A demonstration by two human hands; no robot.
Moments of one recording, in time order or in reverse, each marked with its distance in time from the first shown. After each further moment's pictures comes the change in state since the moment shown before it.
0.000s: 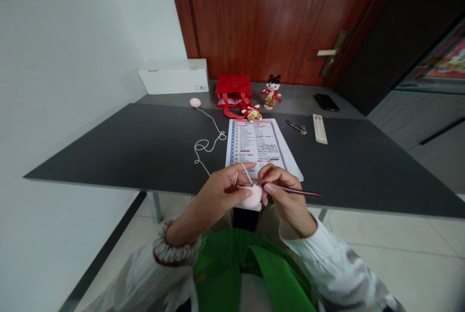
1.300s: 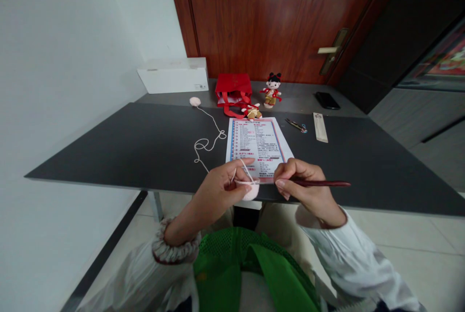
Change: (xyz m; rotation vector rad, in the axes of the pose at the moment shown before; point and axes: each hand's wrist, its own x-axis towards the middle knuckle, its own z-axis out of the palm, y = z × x) left_hand 0.001 0.009 -0.002 0.288 0.074 0.078; right_hand 0.010 -0.047 -0.014 -0.258 -0.085 0.041
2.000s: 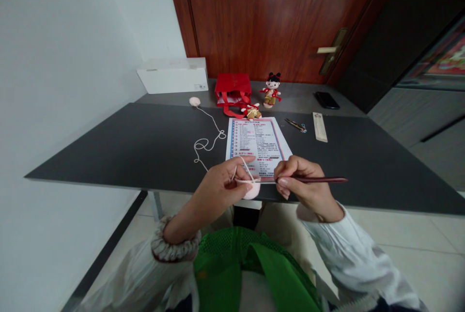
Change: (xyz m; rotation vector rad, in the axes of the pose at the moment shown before) left_hand 0.000 0.004 0.001 0.029 -0.008 0.045; right_hand 0.001 0.005 -0.005 0.118 -0.065 -0.053
